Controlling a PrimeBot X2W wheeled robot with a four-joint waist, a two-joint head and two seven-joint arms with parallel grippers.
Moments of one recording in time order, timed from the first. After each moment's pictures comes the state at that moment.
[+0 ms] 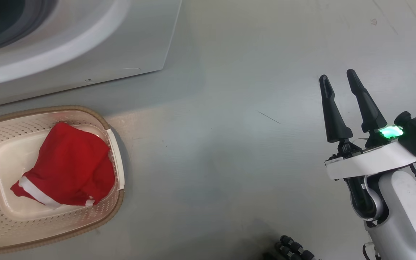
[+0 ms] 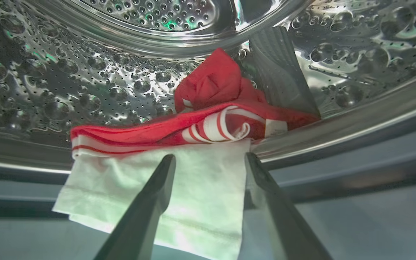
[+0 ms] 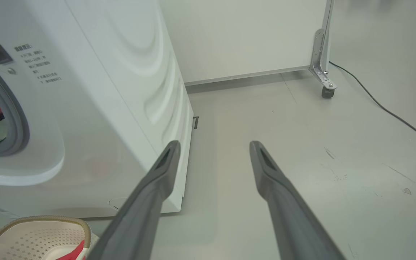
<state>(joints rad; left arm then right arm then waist) -1.02 0.34 -0.03 0.67 0.10 0.12 0.39 -0.28 -0.25 0.33 0.00 0.64 0.12 -0.25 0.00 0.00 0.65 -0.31</state>
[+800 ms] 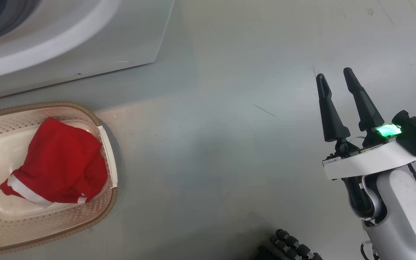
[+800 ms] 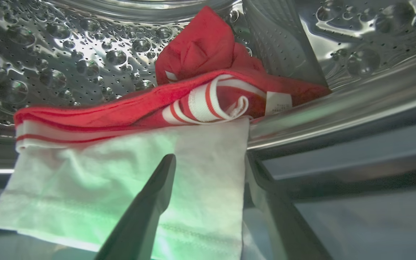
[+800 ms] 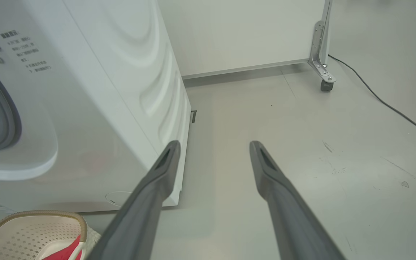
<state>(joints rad) -1.08 0.39 -0.04 0.72 0.08 0.05 0.47 -0.28 -0.24 0.34 0.00 0.64 0.12 -0.25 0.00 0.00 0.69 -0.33</state>
